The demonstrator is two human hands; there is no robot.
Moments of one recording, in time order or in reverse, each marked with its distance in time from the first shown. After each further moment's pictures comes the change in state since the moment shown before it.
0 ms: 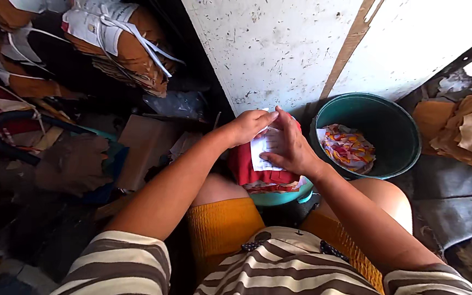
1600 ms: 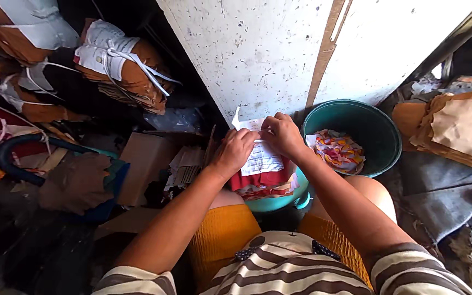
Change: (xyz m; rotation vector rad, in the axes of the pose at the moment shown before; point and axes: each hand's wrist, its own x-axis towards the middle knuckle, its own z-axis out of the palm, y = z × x) left_hand -0.026 -0.041 0.043 0.702 0.551 0.573; right_hand 0.041 -0.004 -0.021 -0.165 -0.063 0.357
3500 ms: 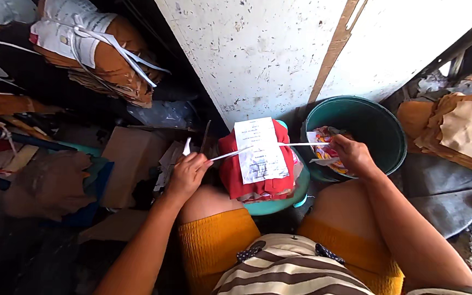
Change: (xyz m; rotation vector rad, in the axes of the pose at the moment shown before) left_hand -0.106 -0.066 -0.028 0.025 -0.034 -0.249; right_hand -0.086 0.145 -0.059 -0.175 -0.125 0.308
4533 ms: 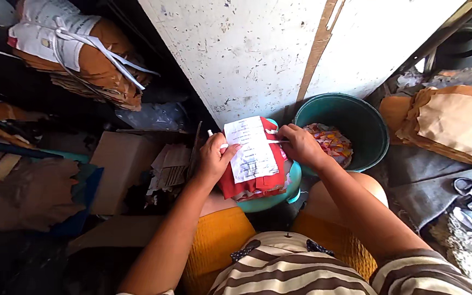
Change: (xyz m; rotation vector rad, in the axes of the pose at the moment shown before) left_hand 0.061 0.065 0.040 -0.315 0.154 -0.078; right_hand 0.023 -0.087 0.034 0.068 0.081 -0.432
